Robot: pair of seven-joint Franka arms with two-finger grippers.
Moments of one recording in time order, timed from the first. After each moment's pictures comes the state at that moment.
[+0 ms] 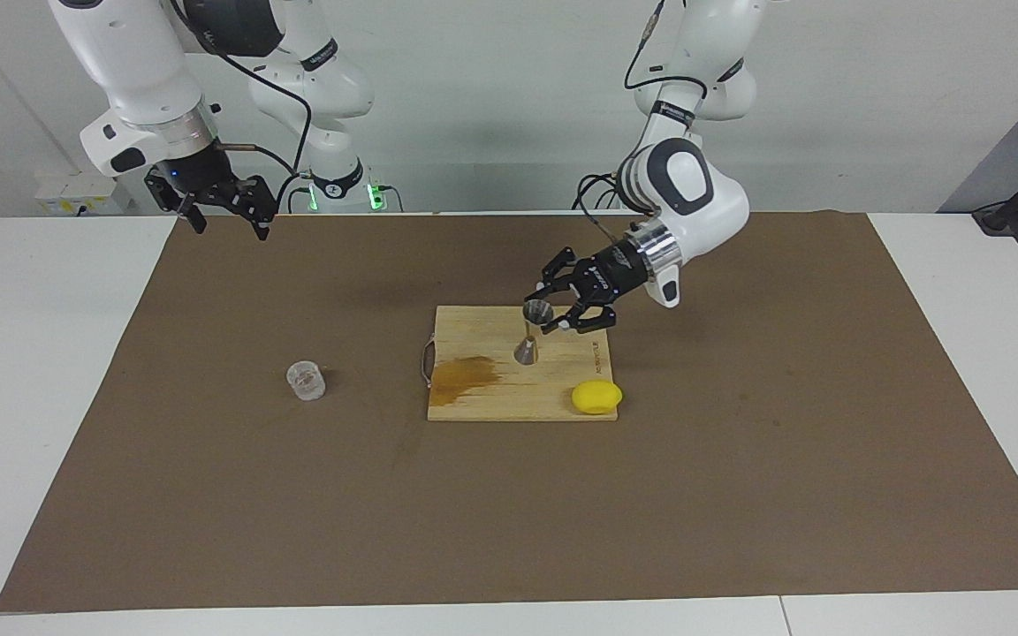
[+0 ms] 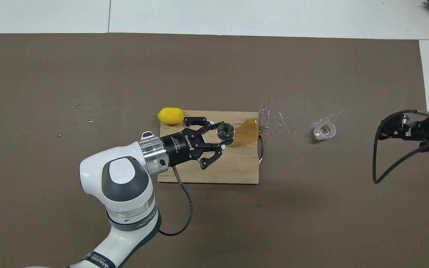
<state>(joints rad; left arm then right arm) -0.31 0.13 -0.30 -2.13 -1.93 2.46 -1.01 -0.05 -0.11 0.06 -1.75 -0.02 1.59 0.39</state>
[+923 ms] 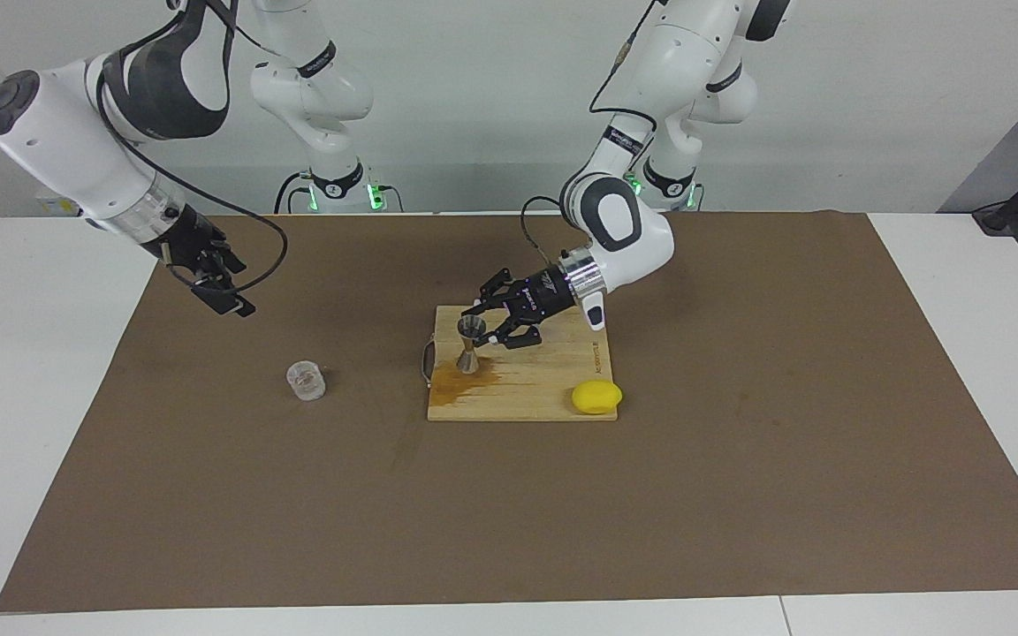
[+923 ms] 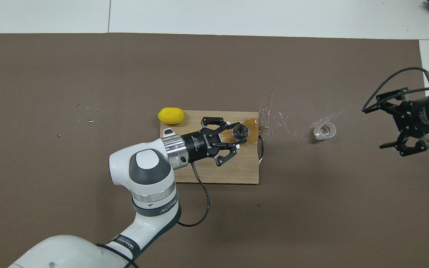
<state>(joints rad) -0.37 0.30 -0.30 -2.03 -2.01 2.46 -0.83 -0.20 0.05 0.05 -1.81 0.33 1.74 1.05</state>
